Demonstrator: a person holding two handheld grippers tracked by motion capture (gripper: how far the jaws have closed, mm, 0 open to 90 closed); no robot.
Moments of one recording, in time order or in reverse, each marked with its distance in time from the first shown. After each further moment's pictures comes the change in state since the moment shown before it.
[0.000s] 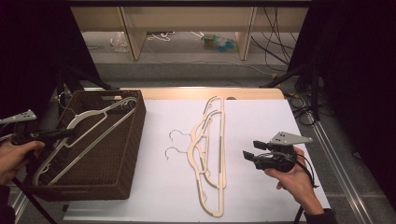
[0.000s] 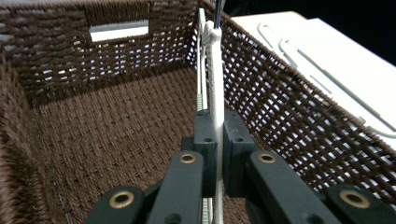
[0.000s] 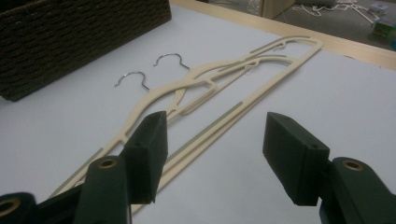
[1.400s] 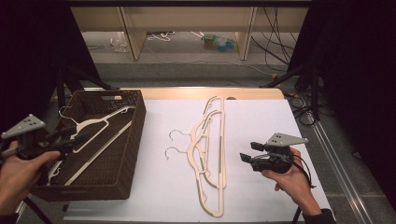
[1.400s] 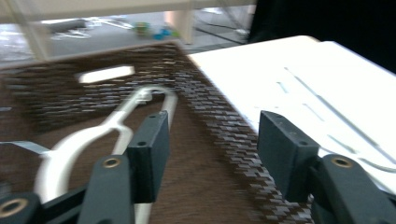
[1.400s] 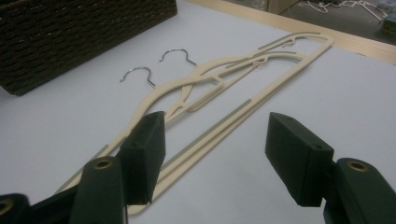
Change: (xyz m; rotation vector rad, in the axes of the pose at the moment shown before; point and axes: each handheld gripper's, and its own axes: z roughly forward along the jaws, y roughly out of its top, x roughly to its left) left arm -0.133 0.015 -0.010 -0.128 0.147 0.039; right arm 0.006 0.000 0.005 0.024 0.003 -0.015
